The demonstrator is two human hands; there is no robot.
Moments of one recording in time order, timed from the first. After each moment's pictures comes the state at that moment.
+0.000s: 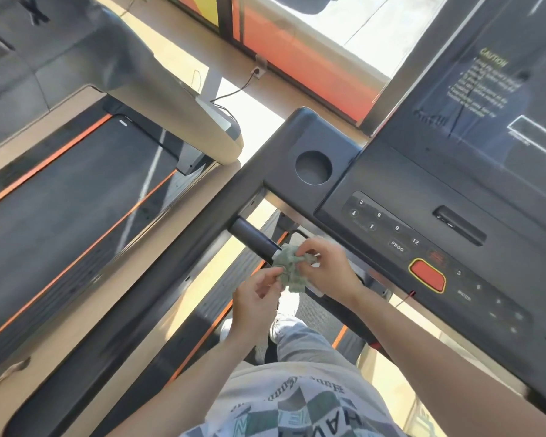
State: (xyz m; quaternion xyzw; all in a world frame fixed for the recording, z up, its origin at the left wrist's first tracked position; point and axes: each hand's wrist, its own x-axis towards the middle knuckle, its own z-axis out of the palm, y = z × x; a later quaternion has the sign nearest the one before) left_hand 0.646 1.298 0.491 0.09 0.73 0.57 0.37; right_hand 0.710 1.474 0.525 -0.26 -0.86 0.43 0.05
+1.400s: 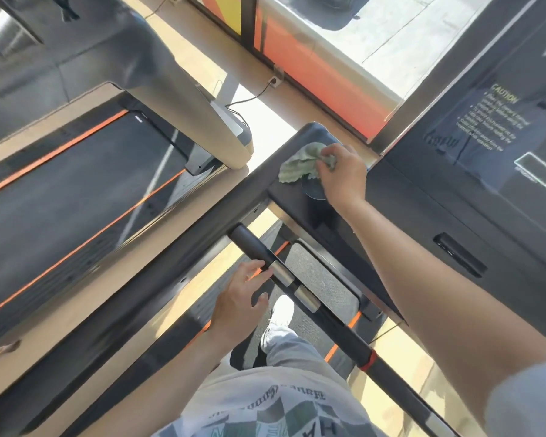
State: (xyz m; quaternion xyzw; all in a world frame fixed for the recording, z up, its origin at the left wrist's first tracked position) left_hand 0.622 1.288 0.477 0.35 0.82 0.40 0.21; right_hand 0.577 1.589 0.568 -0.35 -0.88 0.26 0.17
